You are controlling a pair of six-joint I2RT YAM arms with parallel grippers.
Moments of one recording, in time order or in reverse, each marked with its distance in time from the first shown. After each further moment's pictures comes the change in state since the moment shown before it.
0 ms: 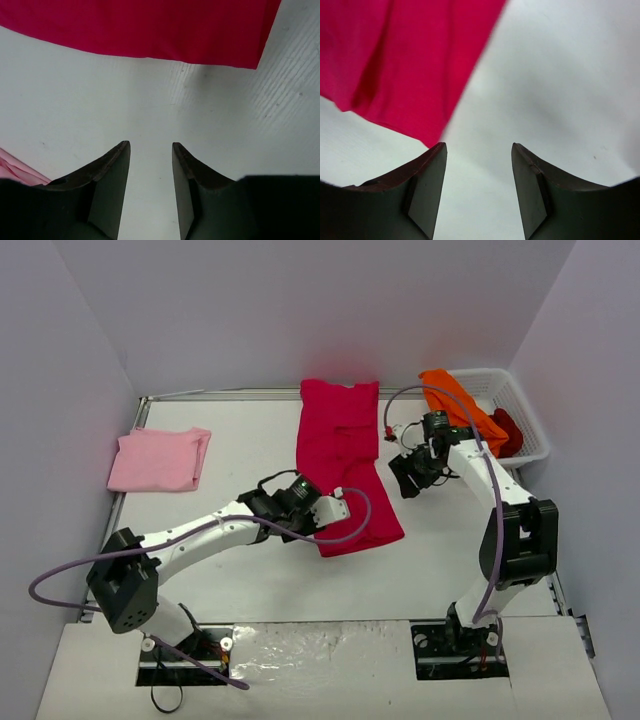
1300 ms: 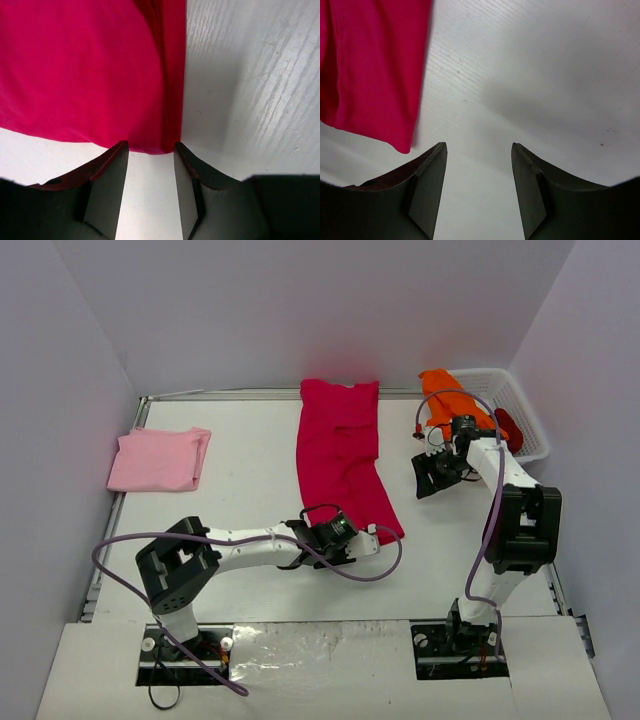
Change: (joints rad) left arm -0.217 0.241 -0.070 0.282 -0.033 -0.056; right arm -0.220 0.101 -0.016 0.040 -0.106 0.045
